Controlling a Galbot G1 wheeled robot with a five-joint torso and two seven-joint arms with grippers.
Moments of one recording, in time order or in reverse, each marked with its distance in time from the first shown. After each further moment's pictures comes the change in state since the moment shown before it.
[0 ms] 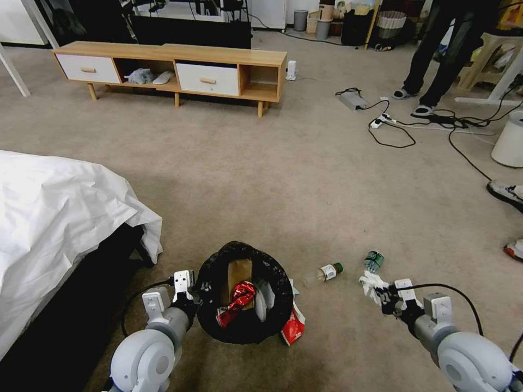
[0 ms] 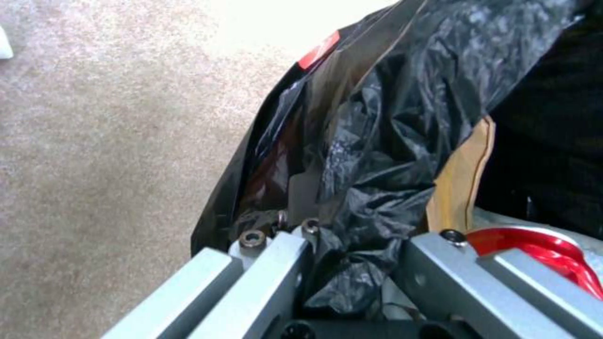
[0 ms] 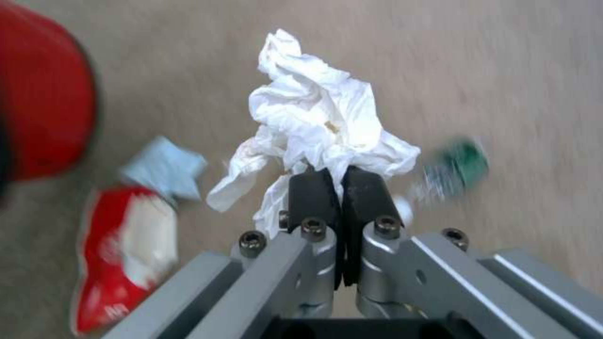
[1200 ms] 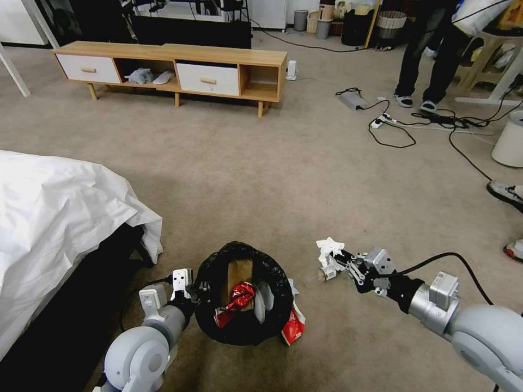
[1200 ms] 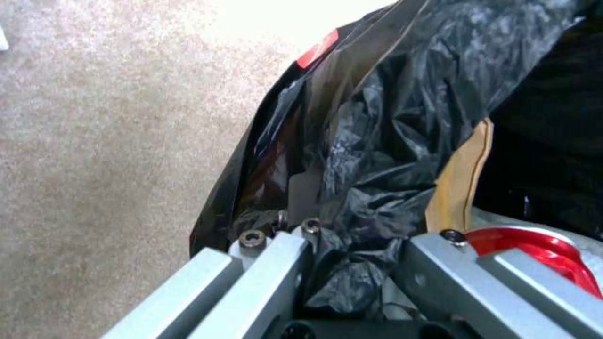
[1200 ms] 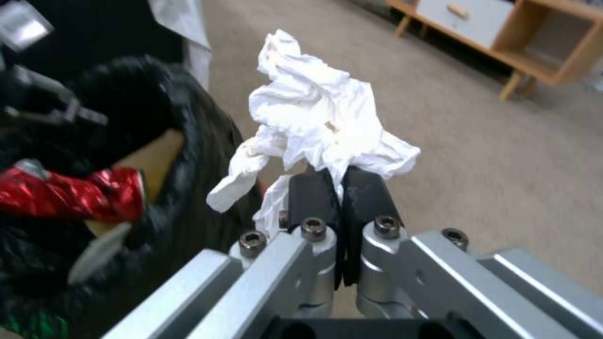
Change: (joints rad) left arm -0.006 0.052 0.005 0.011 -0.042 0.009 -0.002; right arm 0.048 -0.133 0.075 0.166 -0.133 0.208 -0.394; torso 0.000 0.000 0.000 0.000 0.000
